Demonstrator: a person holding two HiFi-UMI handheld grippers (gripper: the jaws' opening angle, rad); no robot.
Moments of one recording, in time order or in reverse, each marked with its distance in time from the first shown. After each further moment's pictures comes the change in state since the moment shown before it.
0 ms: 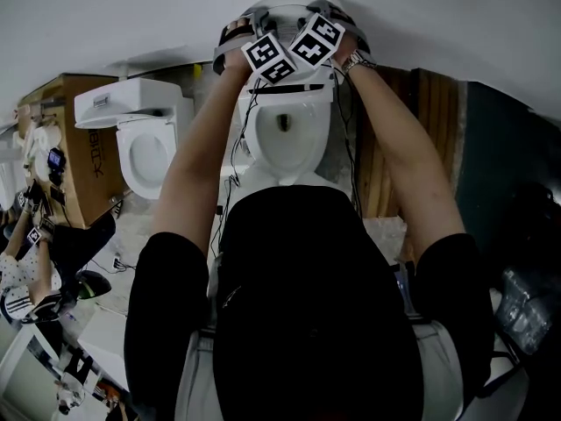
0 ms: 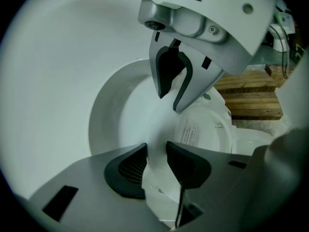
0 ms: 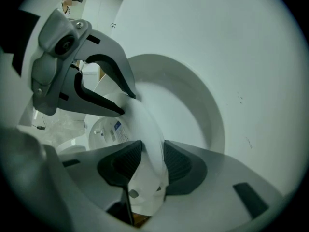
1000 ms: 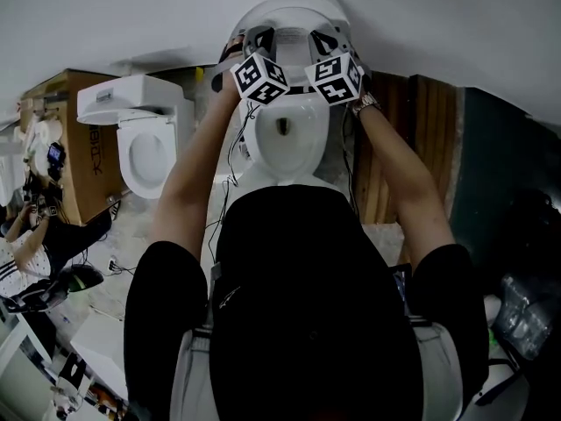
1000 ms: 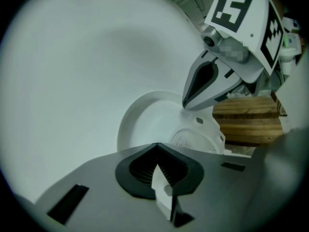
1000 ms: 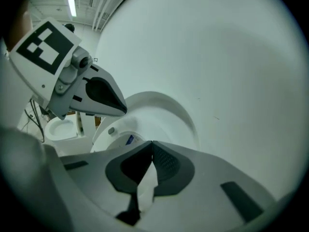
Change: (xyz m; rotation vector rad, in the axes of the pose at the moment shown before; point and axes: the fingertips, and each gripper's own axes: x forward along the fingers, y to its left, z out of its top) left arm -0.068 -0.004 0.002 -0.192 -0.183 0.045; right arm -0.078 0.031 -0.009 0.286 -0.284 -0.095
